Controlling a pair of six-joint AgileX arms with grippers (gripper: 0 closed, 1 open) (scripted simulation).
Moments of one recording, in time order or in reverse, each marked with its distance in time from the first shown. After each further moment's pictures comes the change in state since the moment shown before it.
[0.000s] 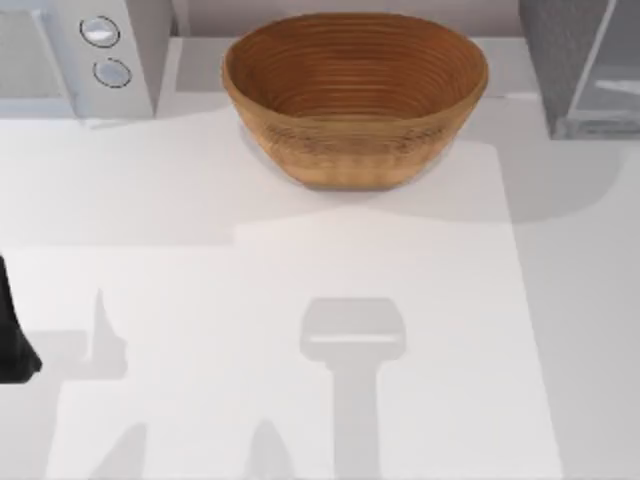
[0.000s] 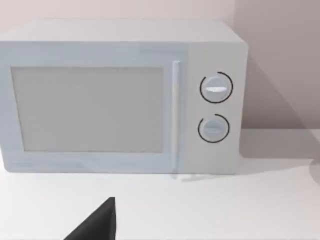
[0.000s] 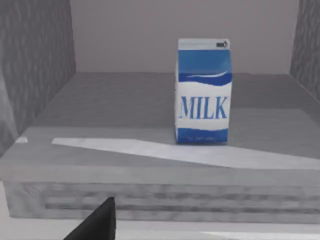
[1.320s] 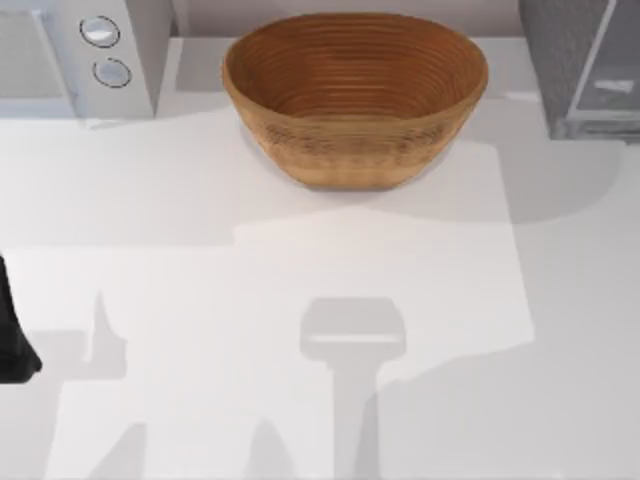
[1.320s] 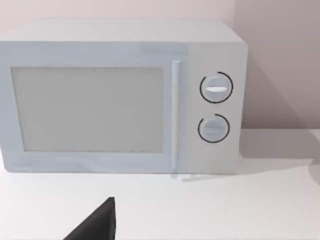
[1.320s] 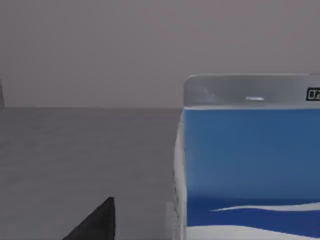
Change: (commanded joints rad) left arm 0.000 0.000 0.000 0.000 0.000 0.000; right arm 0.211 0.496 0.874 -0.367 0.243 -0.007
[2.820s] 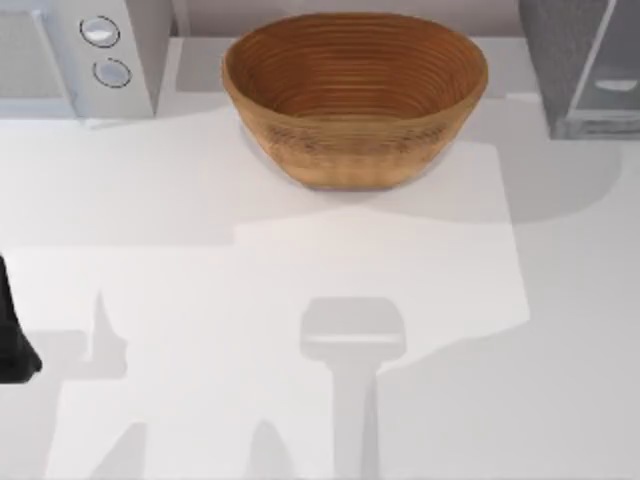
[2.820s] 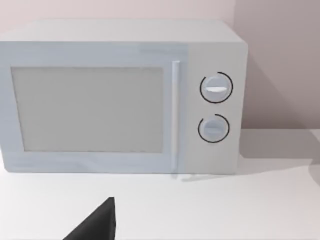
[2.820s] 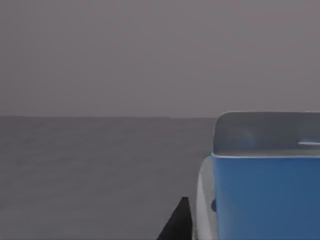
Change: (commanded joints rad) left arm 0.000 0.000 0.000 0.000 0.000 0.000; right arm 0.017 0.054 0.132 -0.084 0.018 -0.001
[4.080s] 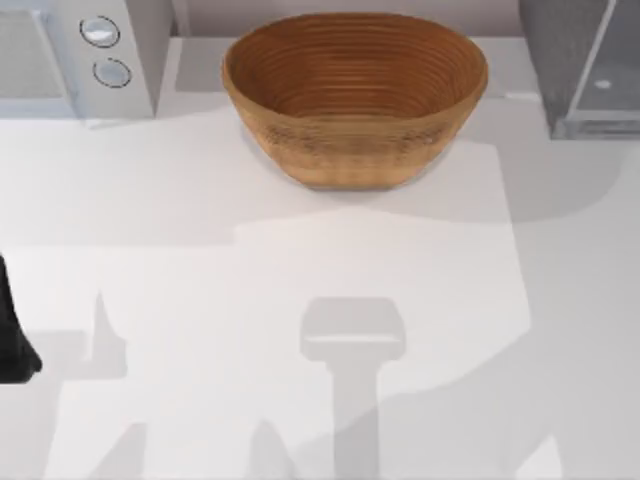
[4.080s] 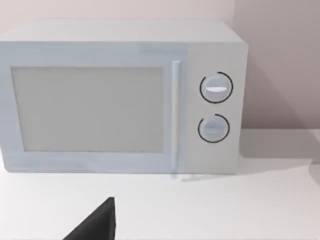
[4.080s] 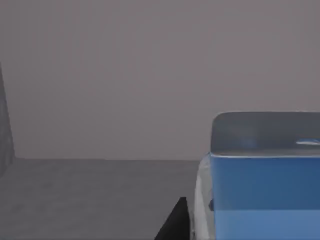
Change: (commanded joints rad) left arm 0.000 0.000 0.000 0.000 0.000 0.000; right arm -0.019 -0.200 -0.119 -0.071 -0.018 -0.001
